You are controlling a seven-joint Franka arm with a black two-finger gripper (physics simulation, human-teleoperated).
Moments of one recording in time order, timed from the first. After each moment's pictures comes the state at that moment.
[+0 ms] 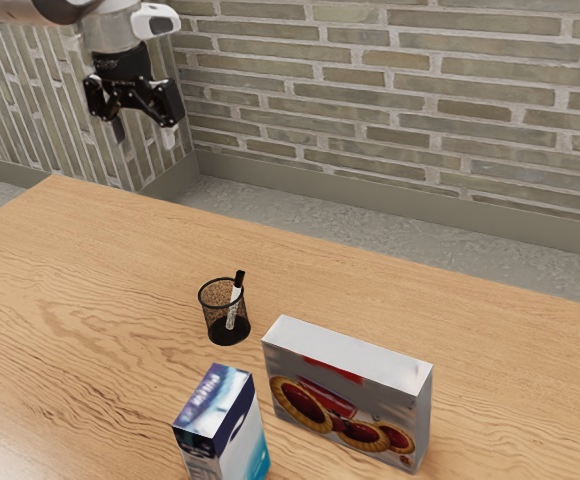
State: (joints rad) arm -0.04 0.08 0.08 -1.41 0.00 1.51 -0.07
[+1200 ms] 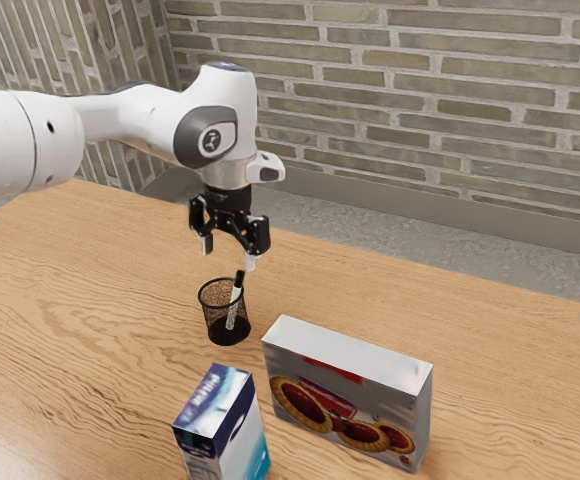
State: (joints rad) arm -0.04 0.35 -0.08 -1.59 0.09 1.77 -0.11
